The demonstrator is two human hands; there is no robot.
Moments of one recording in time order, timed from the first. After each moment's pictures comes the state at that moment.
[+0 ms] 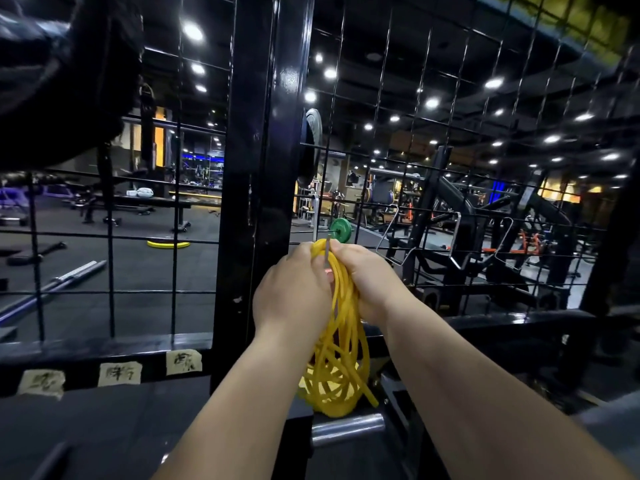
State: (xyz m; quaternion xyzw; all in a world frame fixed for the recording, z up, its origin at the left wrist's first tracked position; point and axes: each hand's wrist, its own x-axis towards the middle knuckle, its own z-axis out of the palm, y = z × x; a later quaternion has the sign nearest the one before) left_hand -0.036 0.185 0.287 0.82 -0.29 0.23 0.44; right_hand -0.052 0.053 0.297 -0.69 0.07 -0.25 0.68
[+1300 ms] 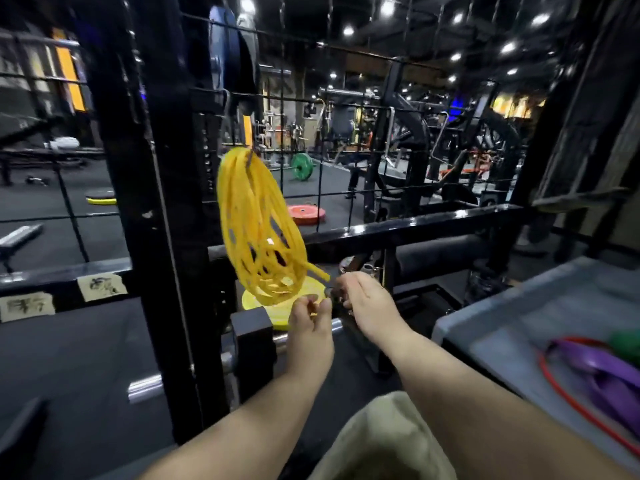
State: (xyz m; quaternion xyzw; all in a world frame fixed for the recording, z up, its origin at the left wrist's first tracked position) left_hand -0.100 0.096 0.091 0.69 -0.27 -0.07 0.67; right_hand -0.160 0.008 0.135 -0.80 0.24 -0.34 0.43
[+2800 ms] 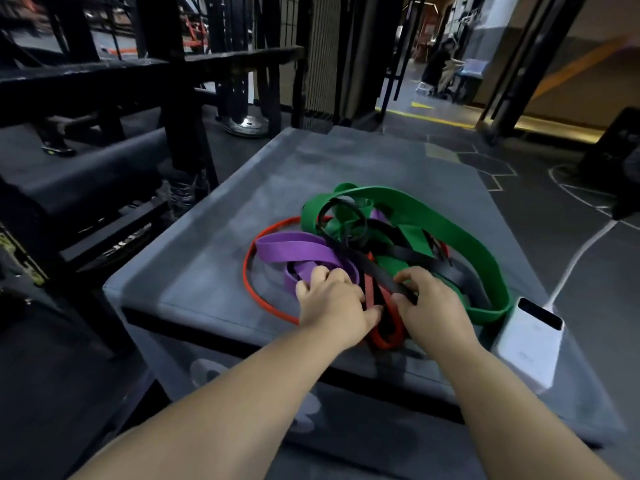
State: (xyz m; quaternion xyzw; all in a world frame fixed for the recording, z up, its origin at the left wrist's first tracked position) left_hand -0.456 -0.197 0.017 0.60 -0.79 -0.11 0.12; right_hand -0.599 -0.161 0.038 -0.61 0.74 -0.26 0.09
